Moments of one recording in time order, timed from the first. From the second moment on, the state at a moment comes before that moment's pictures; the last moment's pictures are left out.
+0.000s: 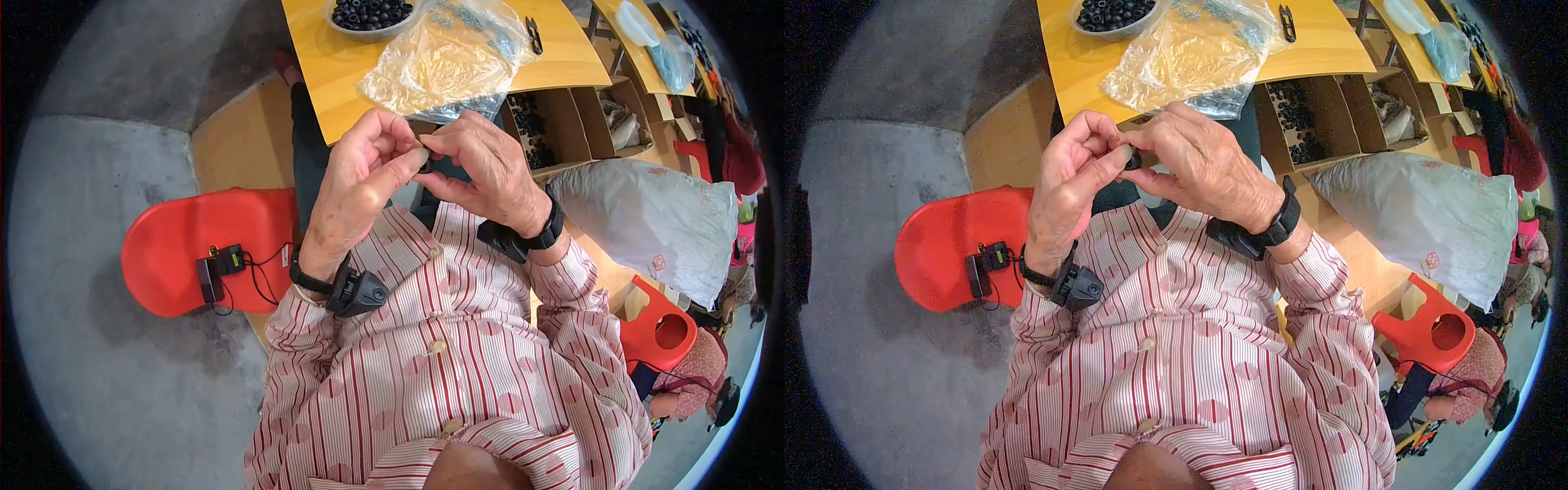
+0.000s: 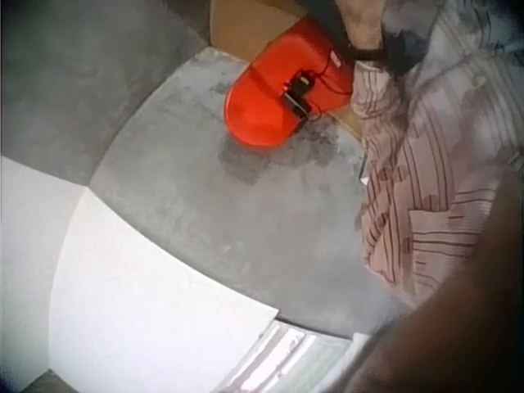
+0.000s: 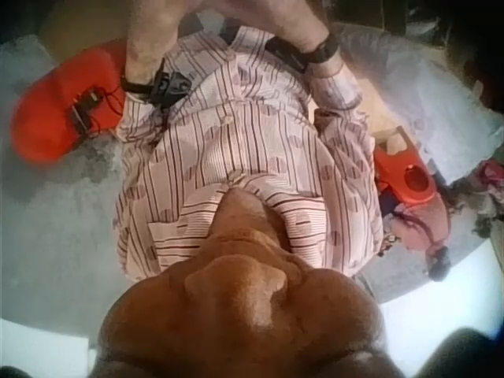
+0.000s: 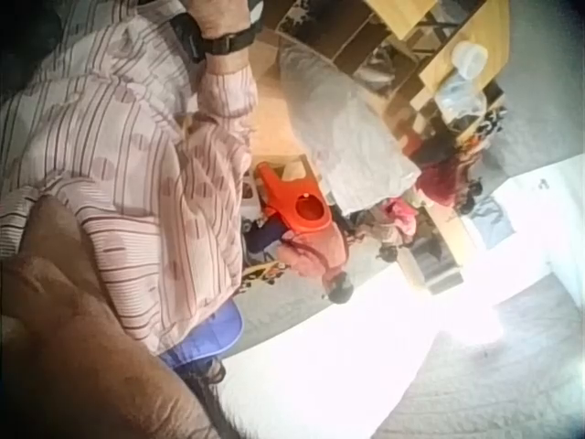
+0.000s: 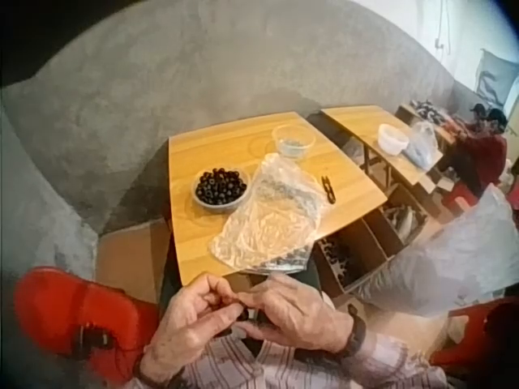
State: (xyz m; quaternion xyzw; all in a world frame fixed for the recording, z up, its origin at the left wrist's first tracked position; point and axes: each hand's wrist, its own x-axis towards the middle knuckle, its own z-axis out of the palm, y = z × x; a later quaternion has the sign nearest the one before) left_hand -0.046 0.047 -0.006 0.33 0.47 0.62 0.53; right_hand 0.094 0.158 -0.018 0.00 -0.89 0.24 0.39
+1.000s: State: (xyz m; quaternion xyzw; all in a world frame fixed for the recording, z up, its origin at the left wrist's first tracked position) left_hand -0.032 0.046 0.022 0.31 0.40 0.65 0.56; right_hand 0.115 0.165 0.033 -0.01 -0.89 0.17 0.42
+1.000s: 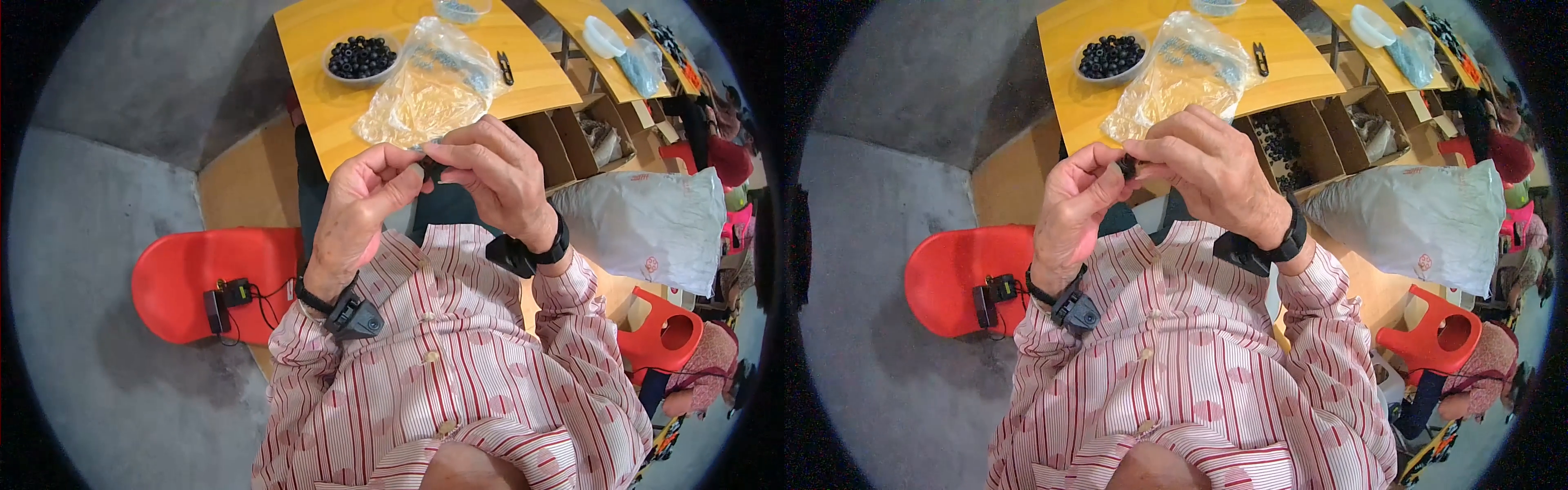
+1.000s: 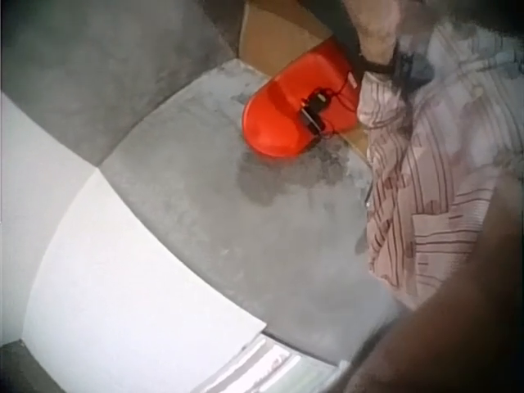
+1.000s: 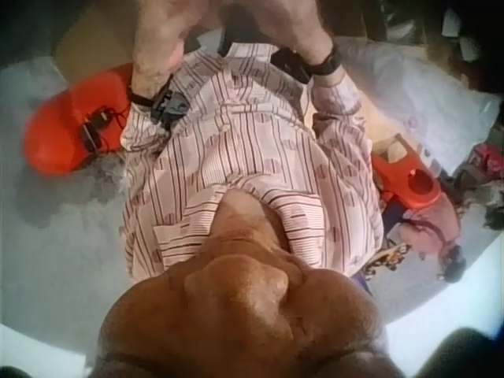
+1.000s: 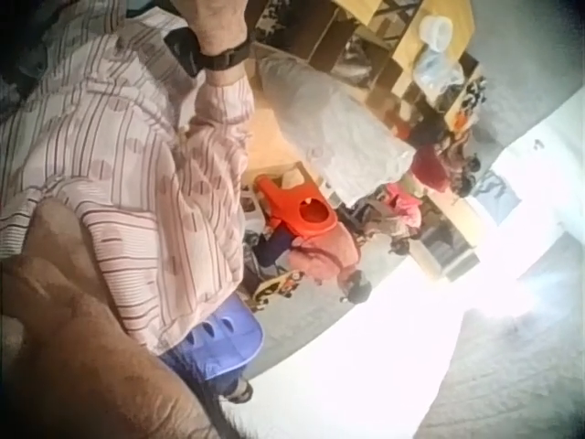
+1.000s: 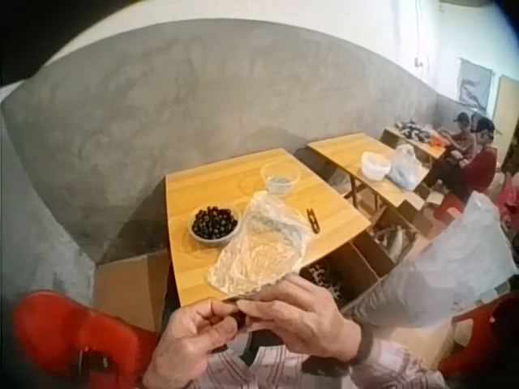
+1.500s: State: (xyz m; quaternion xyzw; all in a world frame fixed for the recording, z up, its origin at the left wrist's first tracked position) left_hand -0.017 0.042 0.038 0.38 0.26 0.63 0.62; right_hand 0.138 0.153 0.057 -0.01 -0.76 0.53 0.38
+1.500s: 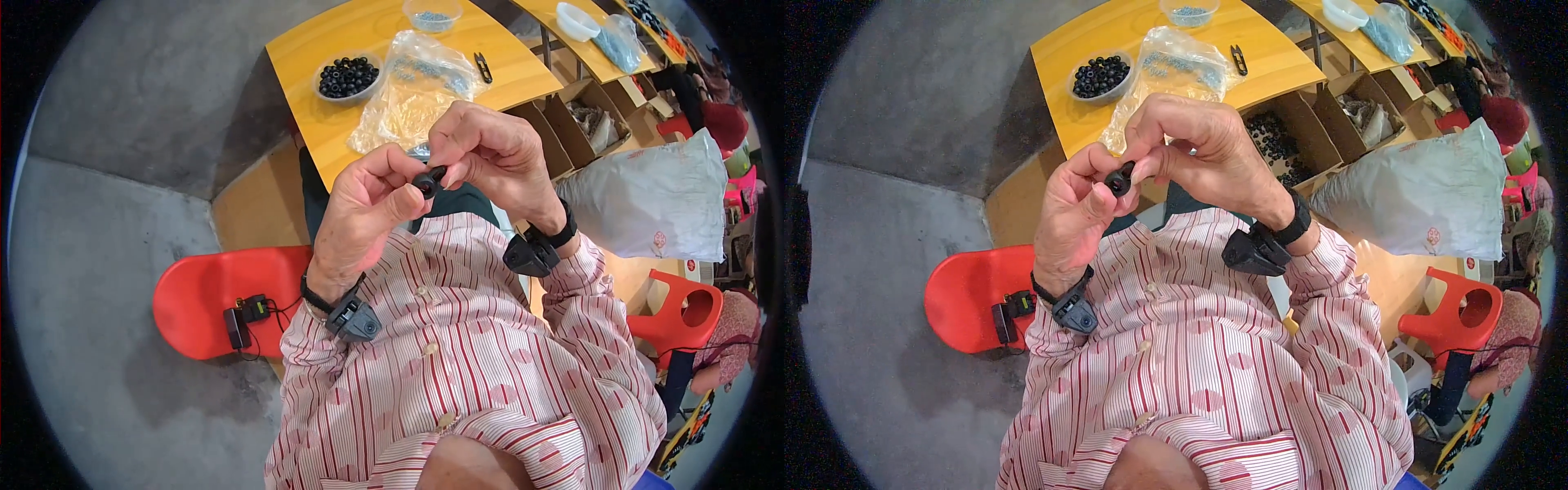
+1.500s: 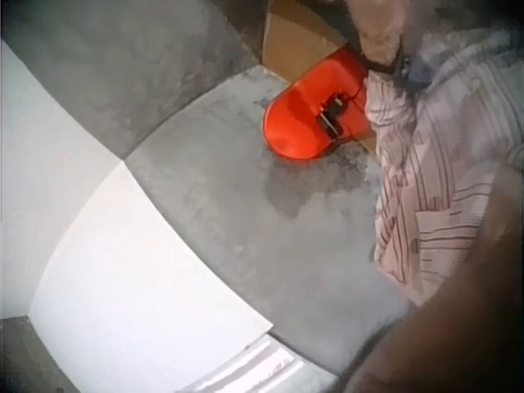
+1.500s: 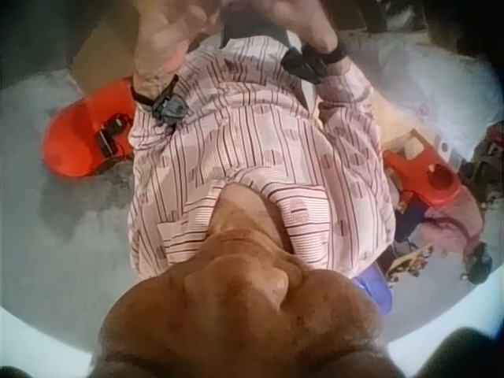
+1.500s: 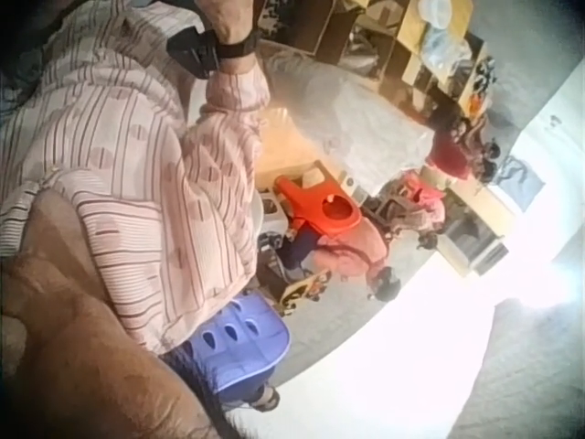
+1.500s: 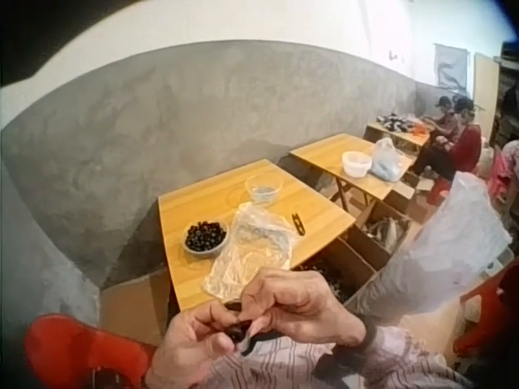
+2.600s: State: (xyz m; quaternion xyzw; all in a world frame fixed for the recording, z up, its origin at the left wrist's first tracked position) left_hand -0.013 0.039 0.039 0.38 0.31 0.62 0.61; right_hand 0.144 0.149 0.059 0.00 -0.87 0.26 0.42
